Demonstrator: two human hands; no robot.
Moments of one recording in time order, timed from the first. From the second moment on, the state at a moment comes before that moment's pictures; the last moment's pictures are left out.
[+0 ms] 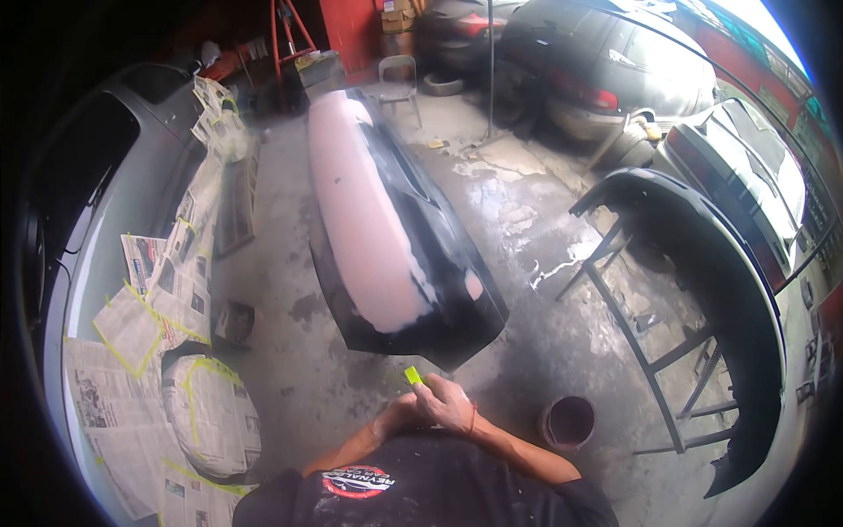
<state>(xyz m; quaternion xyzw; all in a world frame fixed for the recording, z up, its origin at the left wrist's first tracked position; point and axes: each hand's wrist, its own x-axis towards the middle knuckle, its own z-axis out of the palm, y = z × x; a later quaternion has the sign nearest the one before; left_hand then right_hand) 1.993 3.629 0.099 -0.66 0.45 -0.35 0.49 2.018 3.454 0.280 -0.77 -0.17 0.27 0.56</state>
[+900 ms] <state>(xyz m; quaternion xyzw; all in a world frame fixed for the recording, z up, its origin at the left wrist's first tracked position) 1.981 3.619 0.196 0.58 0.10 -0.23 0.78 2.014 3.454 0.278 -0.70 -0.14 0.24 0.66</state>
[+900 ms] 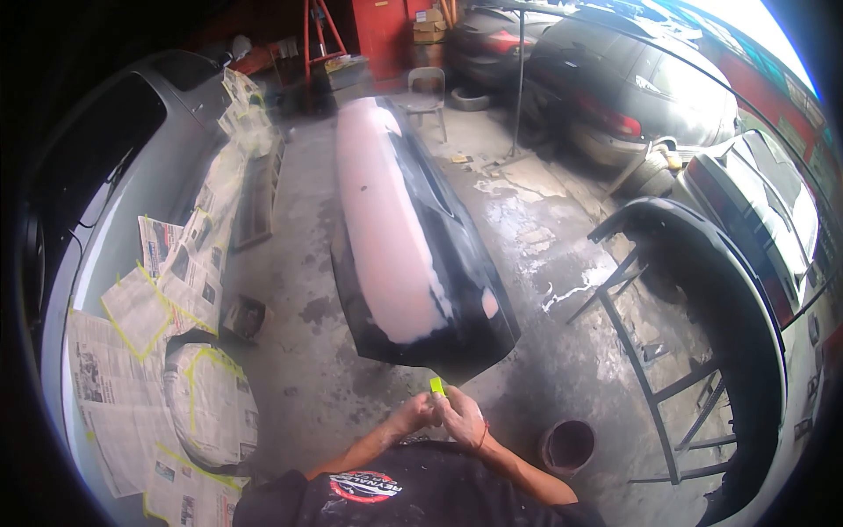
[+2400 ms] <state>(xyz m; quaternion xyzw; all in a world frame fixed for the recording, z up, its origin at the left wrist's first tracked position) 1.979 3.622 0.200 0.54 0.05 -0.27 0.80 2.012 3.452 0.277 -0.70 -0.14 0.24 0.66</state>
